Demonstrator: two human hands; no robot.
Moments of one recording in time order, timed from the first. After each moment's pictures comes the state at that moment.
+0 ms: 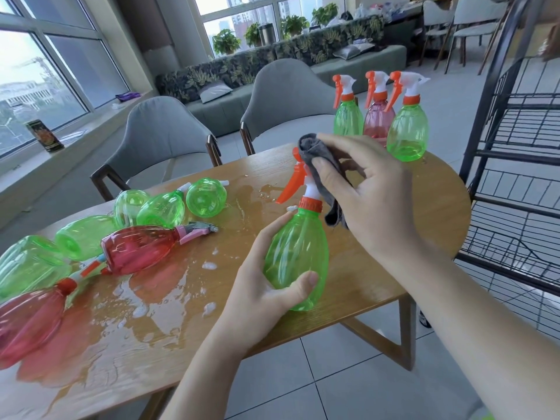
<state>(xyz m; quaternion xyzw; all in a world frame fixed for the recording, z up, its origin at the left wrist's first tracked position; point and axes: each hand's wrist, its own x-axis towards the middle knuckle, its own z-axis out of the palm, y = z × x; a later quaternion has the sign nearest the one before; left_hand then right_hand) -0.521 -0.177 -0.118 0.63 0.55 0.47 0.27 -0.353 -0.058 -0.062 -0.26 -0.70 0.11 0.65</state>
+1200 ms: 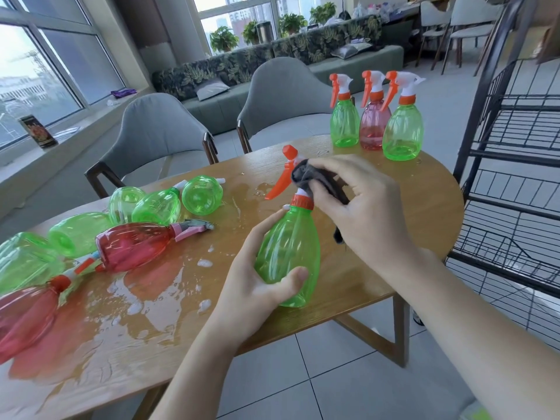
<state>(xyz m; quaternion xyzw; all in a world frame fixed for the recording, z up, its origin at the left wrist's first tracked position) -0.520 -0.179 -0.112 0.63 0.55 0.48 0.26 -0.350 -0.061 -0.081 -0.26 -0.74 0.07 0.61</state>
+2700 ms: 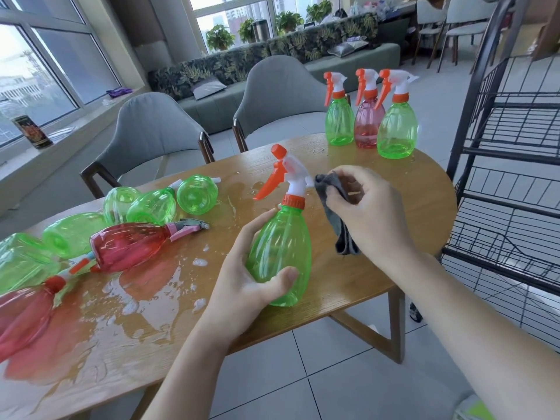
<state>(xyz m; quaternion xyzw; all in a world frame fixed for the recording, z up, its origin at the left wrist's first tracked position) -0.523 -0.179 -0.115 0.62 0.54 0.49 0.29 -0.334 -0.053 -0.097 -0.39 -0.69 0.24 0.56</state>
